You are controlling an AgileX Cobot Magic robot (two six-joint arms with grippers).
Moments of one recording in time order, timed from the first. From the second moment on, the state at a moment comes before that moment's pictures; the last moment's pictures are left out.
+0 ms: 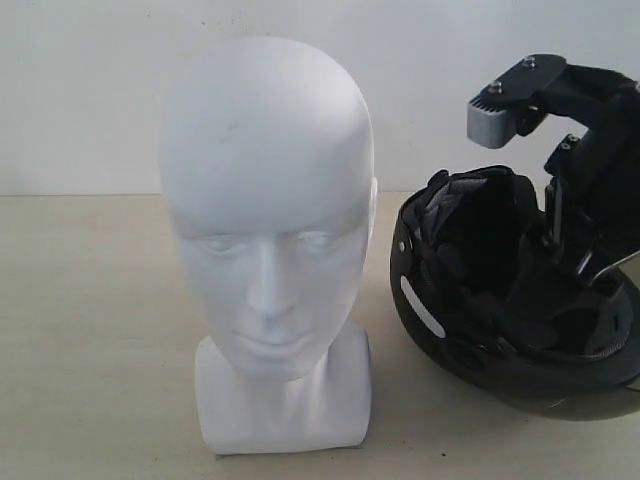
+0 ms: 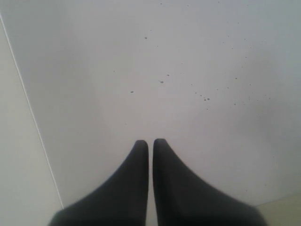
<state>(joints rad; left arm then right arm) 0.01 0.00 0.00 -0.11 -0.29 0.44 0.38 1.37 -1.20 0.14 1.18 -0.56</state>
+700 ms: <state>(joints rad) 0.01 0.00 0.00 -0.11 -0.29 0.44 0.38 1.59 -1.12 0.19 0.96 -0.67</state>
